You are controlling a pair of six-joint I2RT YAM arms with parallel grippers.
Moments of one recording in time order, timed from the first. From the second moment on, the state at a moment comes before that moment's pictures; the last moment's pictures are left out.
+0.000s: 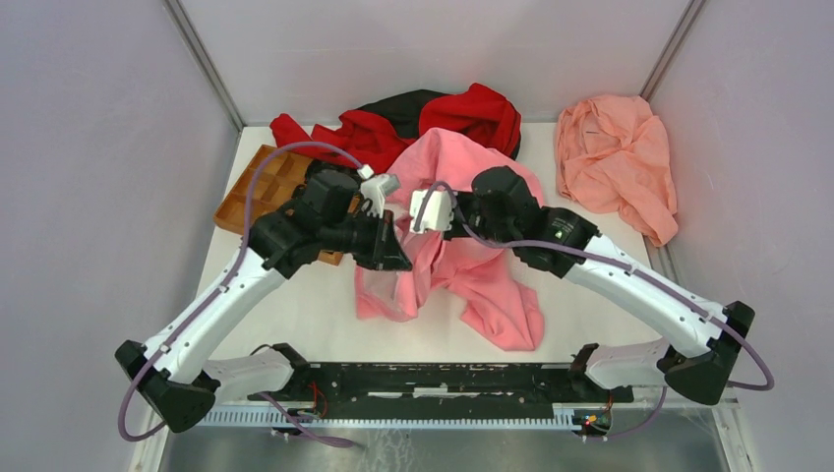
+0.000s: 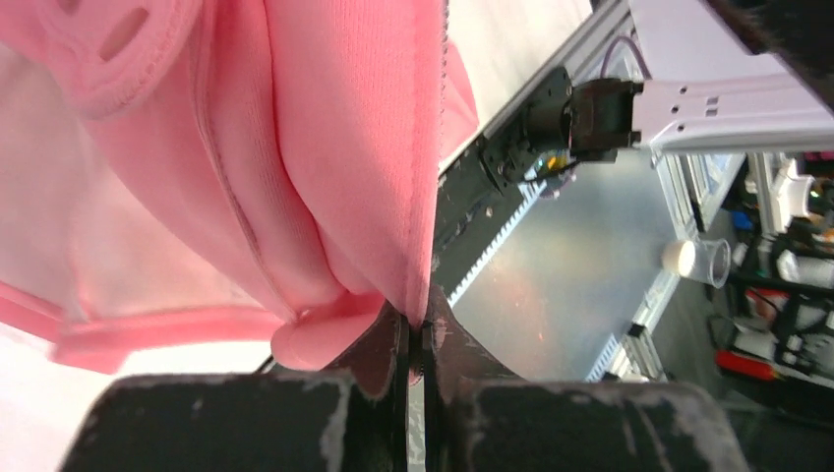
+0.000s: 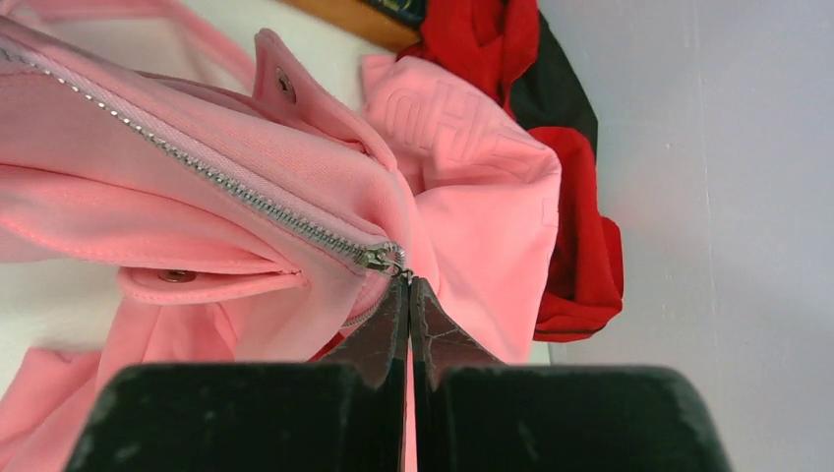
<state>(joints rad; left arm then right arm) -0.68 1.11 1.19 -0.81 0.51 -0.45 0.92 1.27 1.31 -0.55 0.09 -0.81</state>
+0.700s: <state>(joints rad) -0.67 1.23 1.44 -0.93 0.34 -0.34 0.58 1.15 0.99 -0.47 -0.37 -0.38</state>
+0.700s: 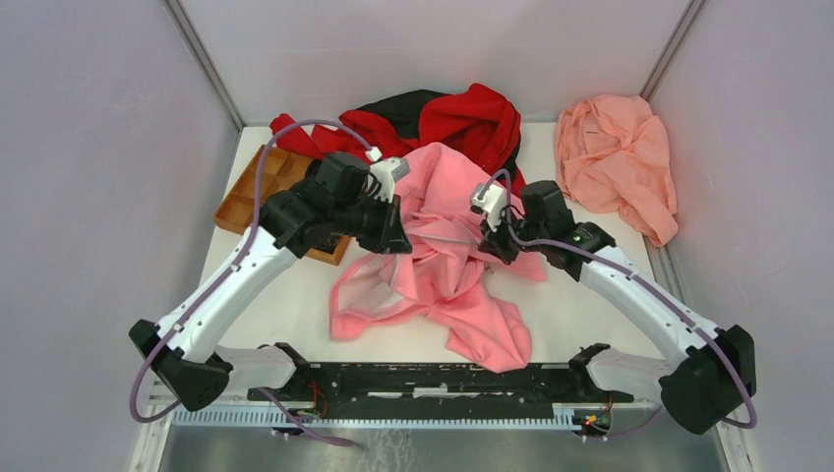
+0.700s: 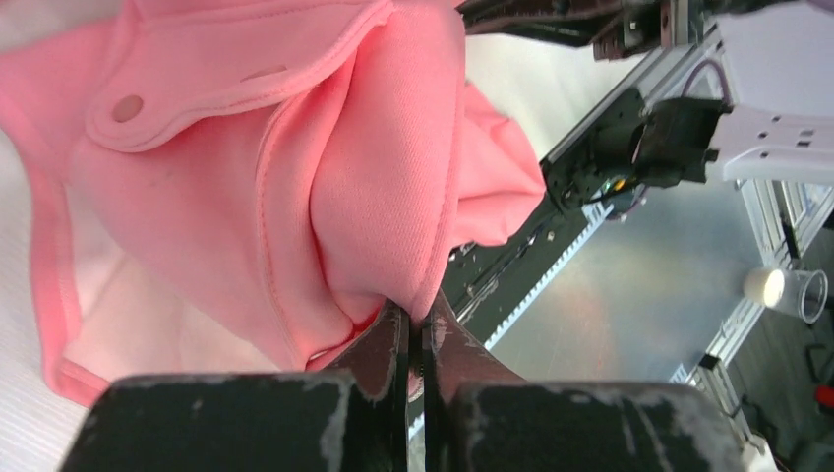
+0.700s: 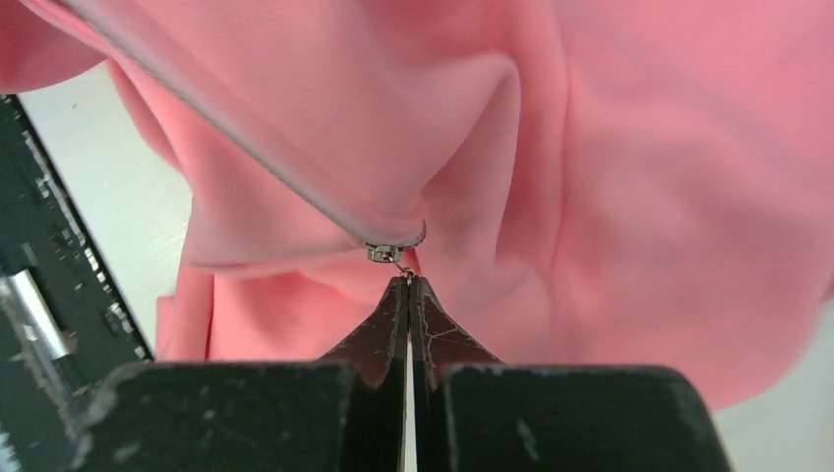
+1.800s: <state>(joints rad) -0.64 1.14 1.66 -0.88 0.13 -0.30 0.29 1.13 1.12 -0.26 -0.67 -0.29</state>
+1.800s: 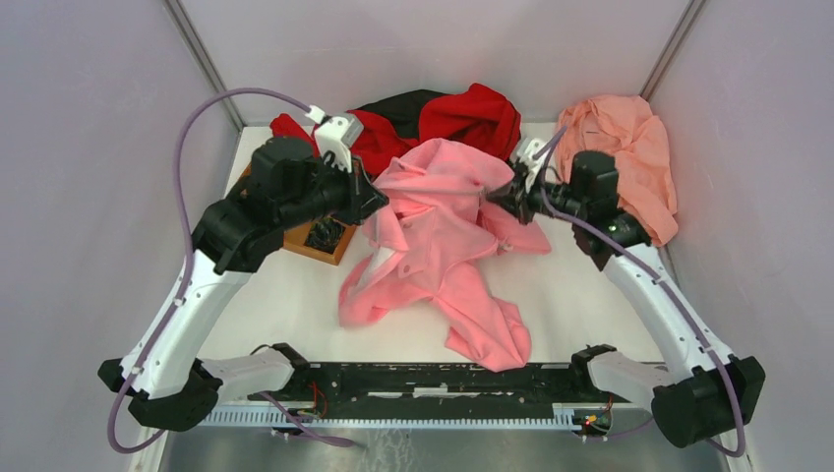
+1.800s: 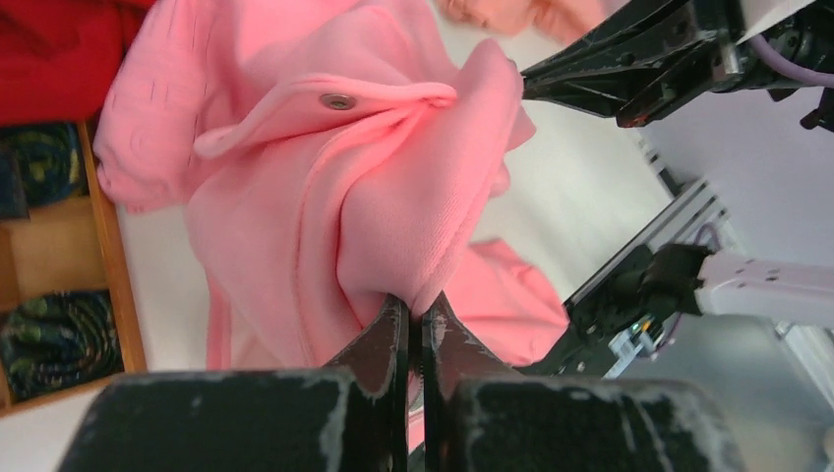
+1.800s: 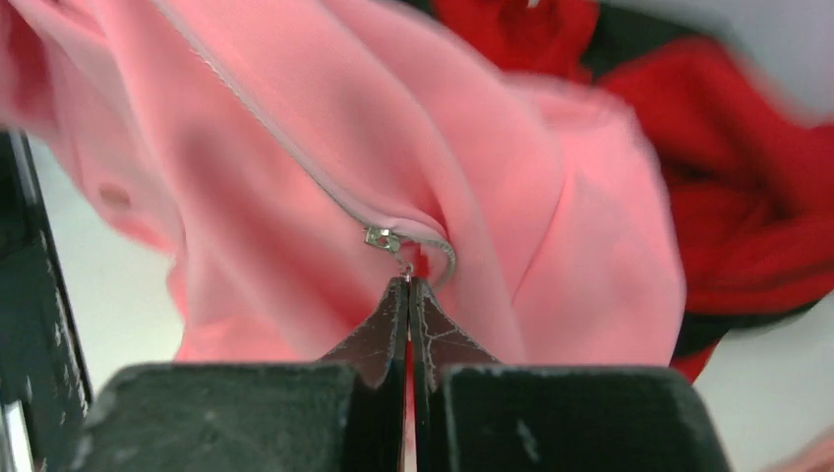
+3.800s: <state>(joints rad) -0.62 0.99 1.27 -0.92 -0.07 -0.31 -0.10 1.21 0.88 -0.31 -0.51 -0.51</state>
